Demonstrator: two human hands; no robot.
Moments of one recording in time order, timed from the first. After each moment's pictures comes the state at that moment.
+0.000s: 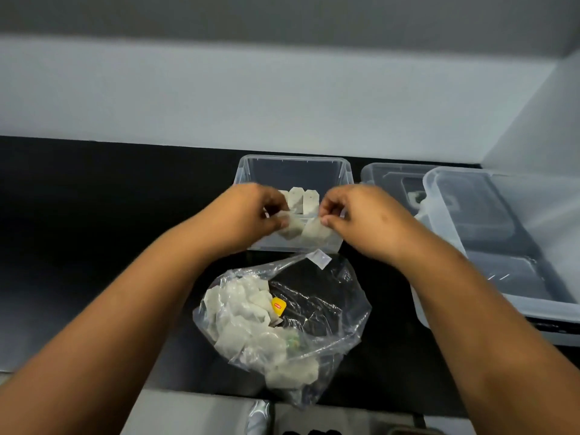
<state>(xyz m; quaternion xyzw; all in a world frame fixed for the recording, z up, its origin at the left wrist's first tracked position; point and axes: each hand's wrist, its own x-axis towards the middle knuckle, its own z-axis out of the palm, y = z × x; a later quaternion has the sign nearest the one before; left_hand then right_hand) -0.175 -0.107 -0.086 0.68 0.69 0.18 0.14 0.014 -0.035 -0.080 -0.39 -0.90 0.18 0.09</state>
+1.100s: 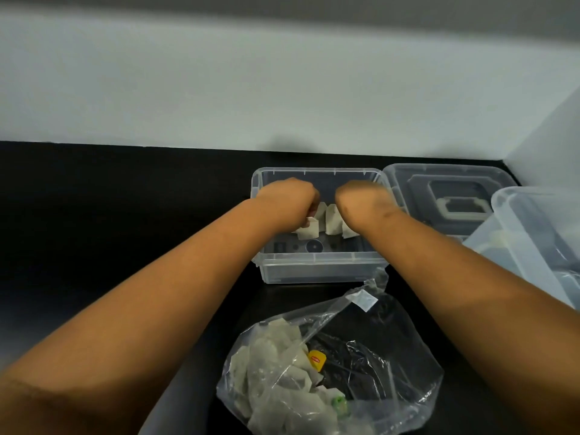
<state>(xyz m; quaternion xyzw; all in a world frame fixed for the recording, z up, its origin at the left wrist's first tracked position) -0.235 0.045 -0.153 0.75 0.65 -0.01 0.13 -0.095 0.086 -0.146 -0.48 -0.86 -0.03 -0.18</state>
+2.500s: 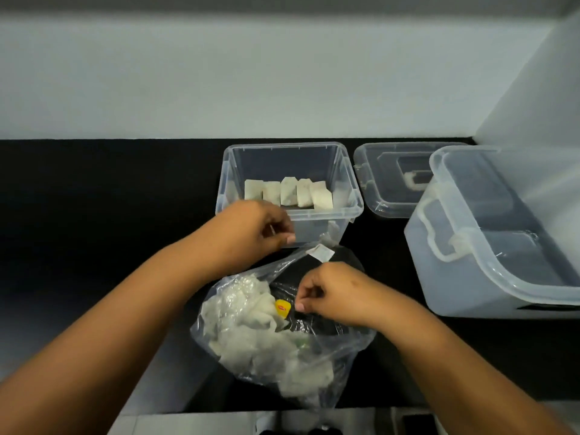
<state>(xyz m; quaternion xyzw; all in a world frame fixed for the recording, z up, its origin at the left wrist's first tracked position) -0.188 -0.096 -0.119 0.74 0.63 0.15 0.20 -0.003 -0.075 -0.165 -0.40 -0.83 0.37 -0.09</state>
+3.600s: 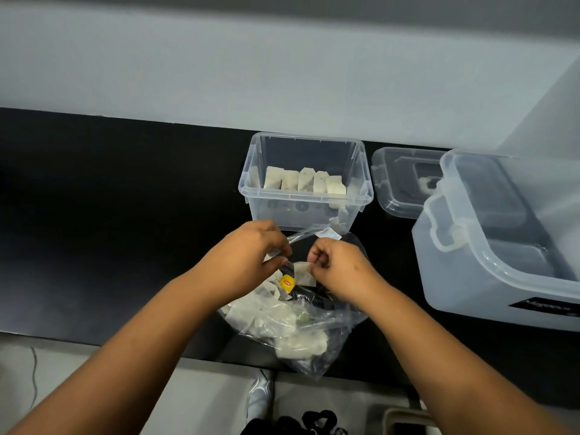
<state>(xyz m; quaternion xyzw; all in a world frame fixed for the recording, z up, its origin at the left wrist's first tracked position) -0.170 -0.167 -0.161 0.71 0.67 0.17 0.13 0.003 -0.078 -0.202 -0.45 -0.82 0.34 0.08</state>
